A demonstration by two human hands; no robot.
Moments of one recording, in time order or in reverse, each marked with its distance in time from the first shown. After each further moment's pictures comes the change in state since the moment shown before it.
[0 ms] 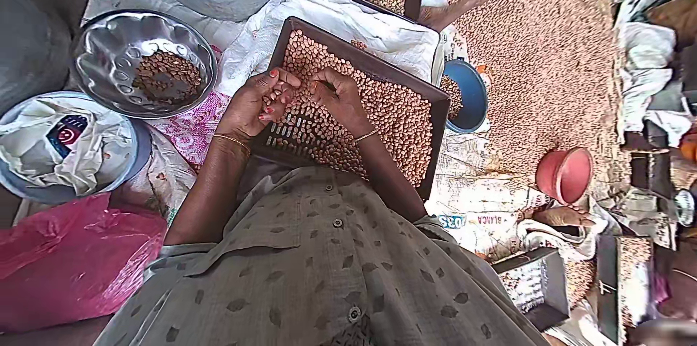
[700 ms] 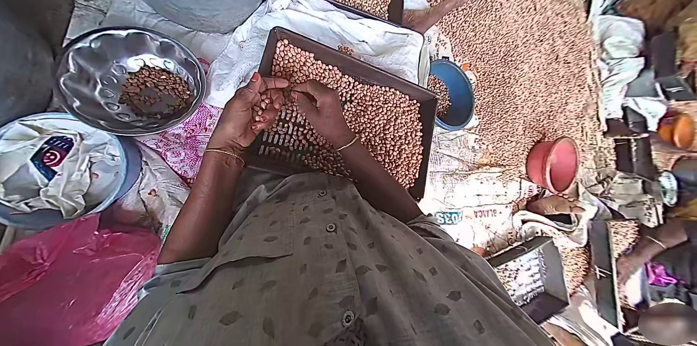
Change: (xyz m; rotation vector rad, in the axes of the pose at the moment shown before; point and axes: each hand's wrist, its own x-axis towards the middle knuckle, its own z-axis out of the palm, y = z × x) left_hand 0.004 -0.001 0.003 0.057 0.102 -0.038; right_hand -0.004 -0.001 0.019 -0.194 0.080 -0.100
